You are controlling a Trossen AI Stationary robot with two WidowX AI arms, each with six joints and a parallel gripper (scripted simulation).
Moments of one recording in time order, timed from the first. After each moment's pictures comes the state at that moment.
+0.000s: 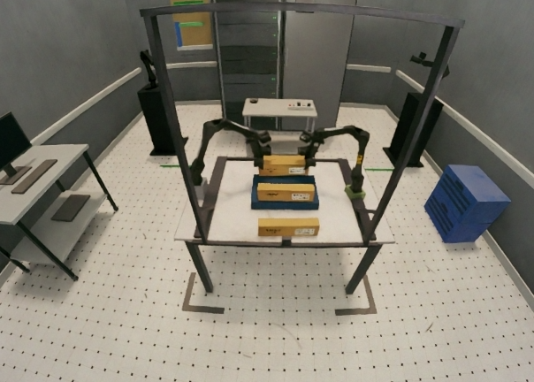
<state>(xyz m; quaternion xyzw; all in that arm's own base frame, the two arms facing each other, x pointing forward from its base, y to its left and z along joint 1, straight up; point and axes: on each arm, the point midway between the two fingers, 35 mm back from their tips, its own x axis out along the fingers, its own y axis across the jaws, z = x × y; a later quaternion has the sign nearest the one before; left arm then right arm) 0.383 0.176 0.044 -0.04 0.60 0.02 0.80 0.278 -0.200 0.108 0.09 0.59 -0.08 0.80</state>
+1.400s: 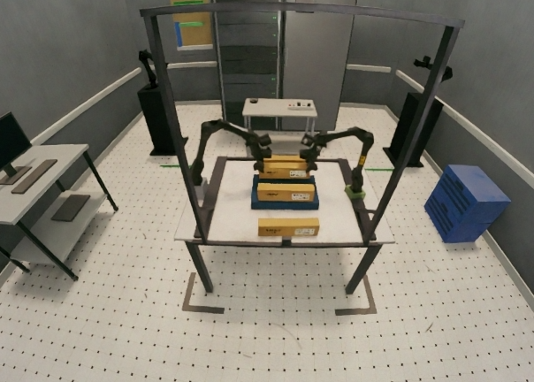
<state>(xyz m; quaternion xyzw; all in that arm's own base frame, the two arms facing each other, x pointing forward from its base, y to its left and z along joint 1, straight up) 0.388 0.135 0.054 -0.03 0.60 0.02 0.80 0.286 -0.157 0.115 0.08 0.58 -0.09 0.80</state>
